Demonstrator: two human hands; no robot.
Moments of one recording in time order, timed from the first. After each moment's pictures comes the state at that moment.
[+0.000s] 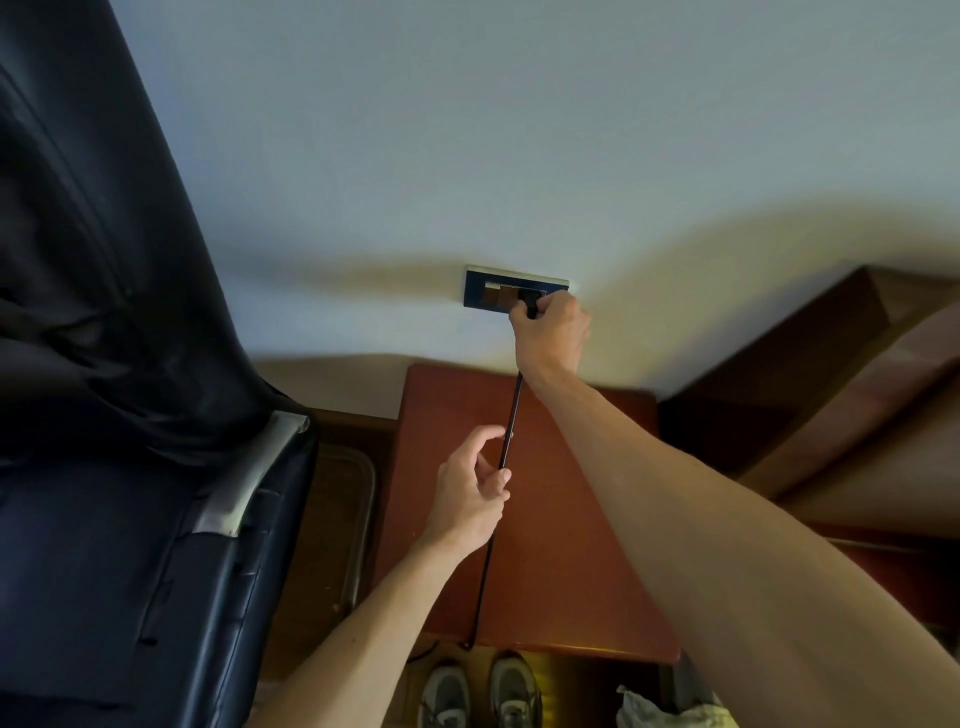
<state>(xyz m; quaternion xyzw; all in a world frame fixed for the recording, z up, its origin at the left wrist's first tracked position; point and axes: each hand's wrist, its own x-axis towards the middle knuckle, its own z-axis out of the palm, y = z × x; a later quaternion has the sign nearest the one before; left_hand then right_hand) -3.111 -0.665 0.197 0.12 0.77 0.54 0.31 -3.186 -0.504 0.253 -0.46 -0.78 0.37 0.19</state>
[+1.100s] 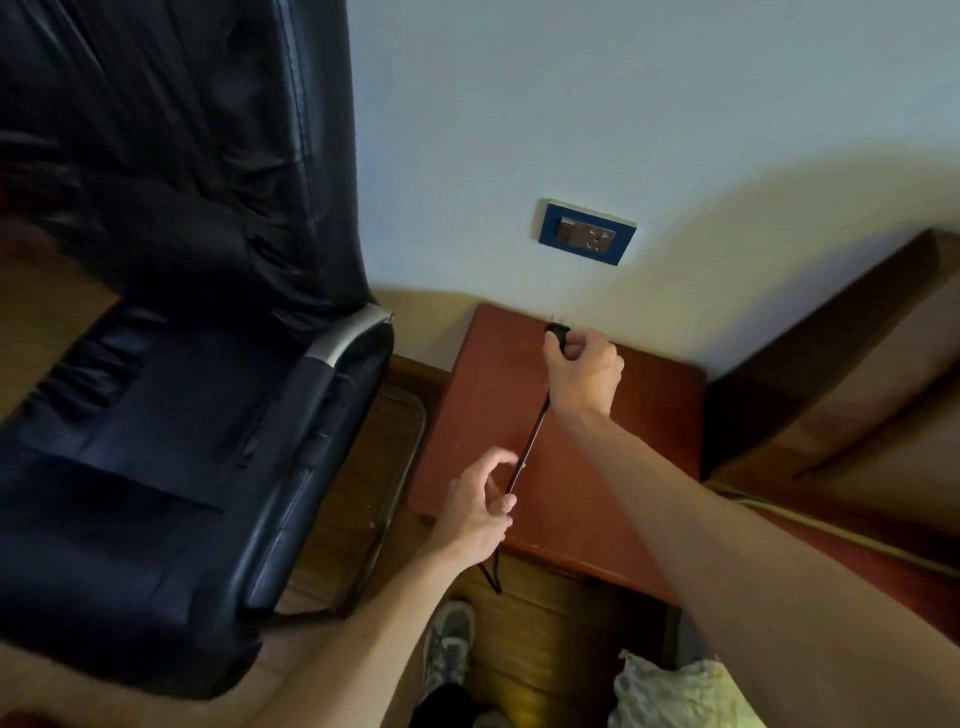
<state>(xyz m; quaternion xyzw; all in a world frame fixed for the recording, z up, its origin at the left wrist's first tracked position) -2.995 -0.754 0.191 0.07 0.79 0.51 0.33 -3.061 -0.591 0.238 -0.37 -0.79 0.45 0.19</state>
